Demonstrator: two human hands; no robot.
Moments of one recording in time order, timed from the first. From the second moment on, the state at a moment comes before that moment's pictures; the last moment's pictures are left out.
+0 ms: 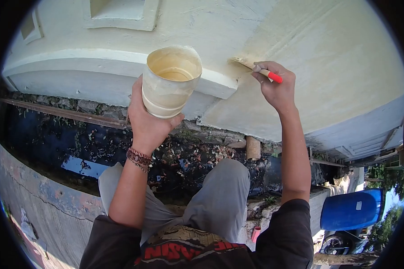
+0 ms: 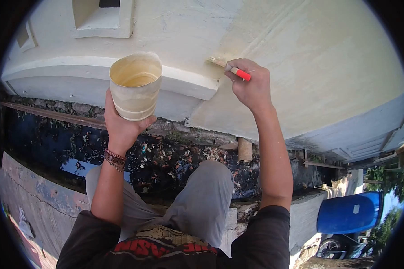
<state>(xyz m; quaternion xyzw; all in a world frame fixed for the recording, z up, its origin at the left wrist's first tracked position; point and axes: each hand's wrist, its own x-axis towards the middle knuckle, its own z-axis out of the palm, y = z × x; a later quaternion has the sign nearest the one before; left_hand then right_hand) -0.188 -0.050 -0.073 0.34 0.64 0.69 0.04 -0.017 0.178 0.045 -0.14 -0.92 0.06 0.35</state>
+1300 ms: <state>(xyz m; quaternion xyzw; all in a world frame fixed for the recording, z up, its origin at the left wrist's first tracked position) -0.179 -0.062 -0.058 0.34 0.62 0.71 0.05 -0.016 0.156 -0.059 -0.08 -0.91 -0.16 0.37</state>
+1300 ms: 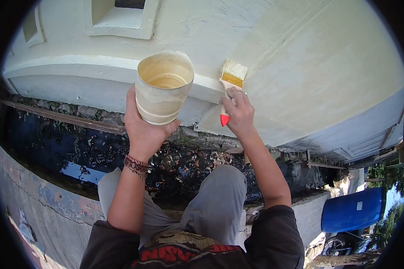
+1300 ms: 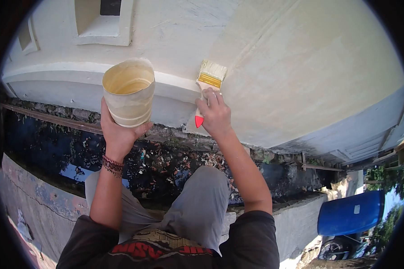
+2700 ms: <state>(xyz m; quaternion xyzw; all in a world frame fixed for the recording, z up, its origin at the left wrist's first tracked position) -0.179 -0.063 -0.062 0.32 0.60 0.73 0.08 -0.024 0.165 0.263 -0.04 -0.72 -0.21 0.66</state>
